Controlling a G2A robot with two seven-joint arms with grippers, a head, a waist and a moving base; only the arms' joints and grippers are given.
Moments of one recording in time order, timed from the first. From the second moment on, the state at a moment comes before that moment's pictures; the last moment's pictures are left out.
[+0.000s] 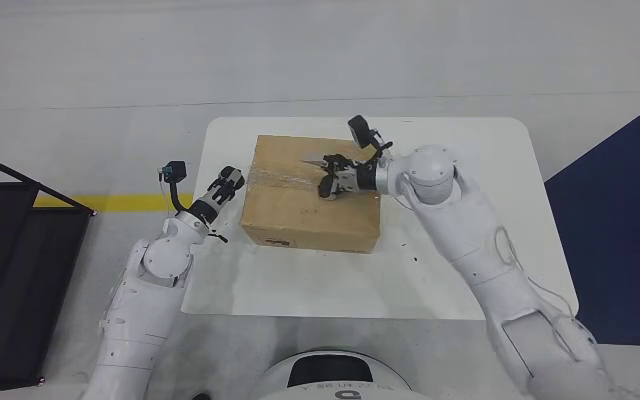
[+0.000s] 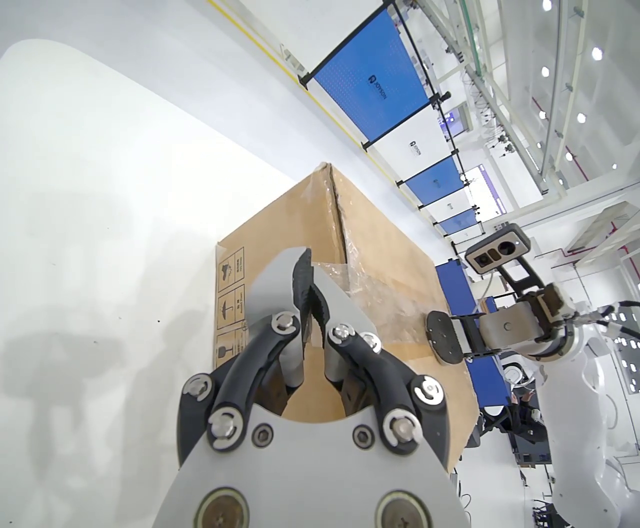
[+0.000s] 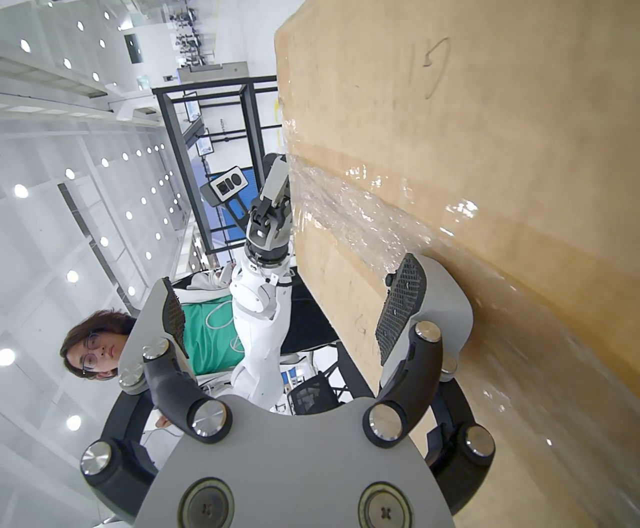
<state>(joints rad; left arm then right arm) 1.44 -1.22 -1.46 -1.48 0.34 -0.27 -0.33 -0.94 -1.28 1.06 -1.37 0.16 0.35 0.93</state>
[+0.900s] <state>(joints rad) 1.44 -1.22 -1.46 -1.48 0.34 -0.27 -0.33 -1.23 -1.20 1.38 -1.64 0.14 0.47 0.81</state>
